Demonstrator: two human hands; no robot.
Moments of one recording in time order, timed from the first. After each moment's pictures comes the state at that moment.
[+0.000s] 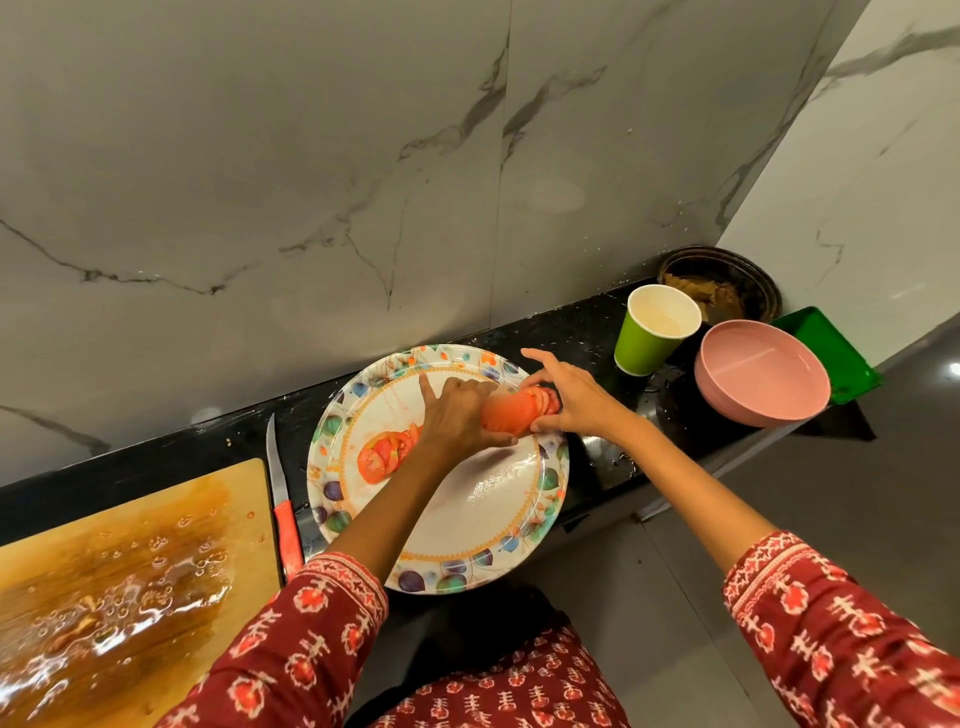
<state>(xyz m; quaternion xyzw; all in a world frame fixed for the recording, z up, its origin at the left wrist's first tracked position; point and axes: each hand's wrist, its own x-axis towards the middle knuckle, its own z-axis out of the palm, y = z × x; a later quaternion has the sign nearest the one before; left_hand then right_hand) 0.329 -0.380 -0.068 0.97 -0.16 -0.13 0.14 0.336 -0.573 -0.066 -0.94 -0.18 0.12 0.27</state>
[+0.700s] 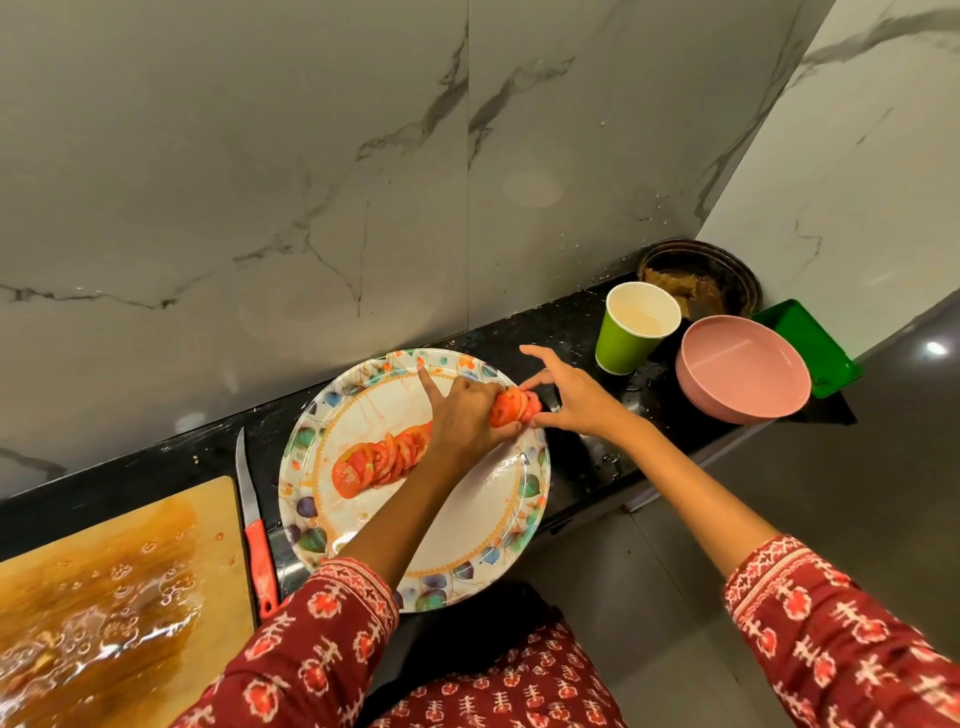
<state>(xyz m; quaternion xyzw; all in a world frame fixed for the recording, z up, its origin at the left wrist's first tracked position) 0.331 -0.413 -0.075 0.97 -0.18 -0.06 0.15 0.339 -0.597 -0.075 -0.93 -0.15 0.11 0.32</state>
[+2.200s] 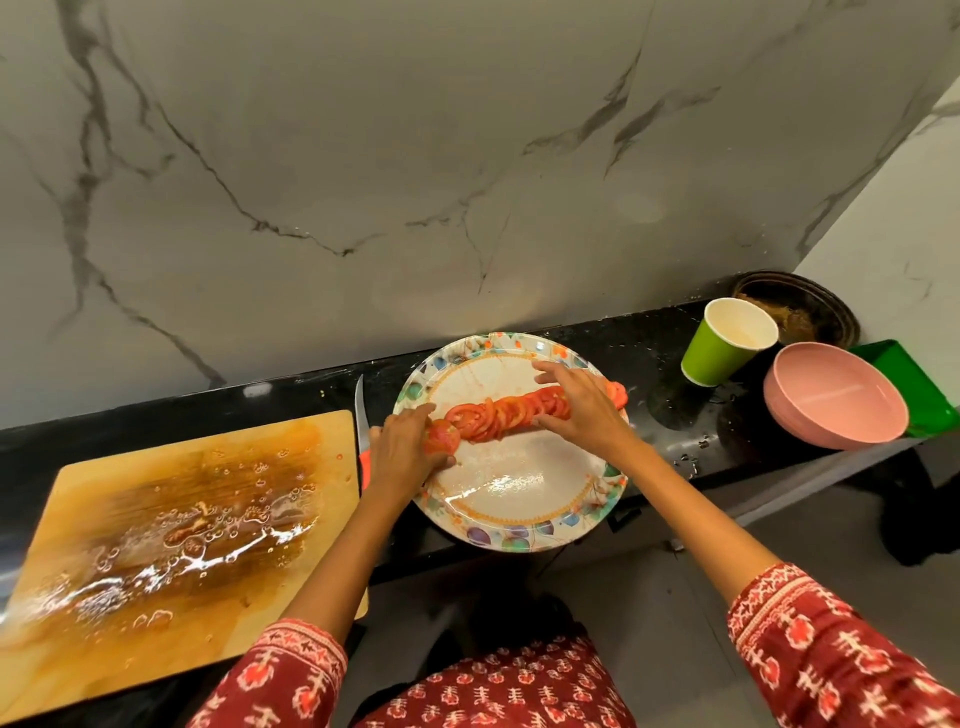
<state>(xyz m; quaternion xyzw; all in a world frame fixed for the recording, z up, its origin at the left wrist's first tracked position) 0.246 -0.246 -0.082 0.96 0.04 -0.04 0.26 0.298 -0.491 -0.070 -0.94 -0.20 0.00 0.29</state>
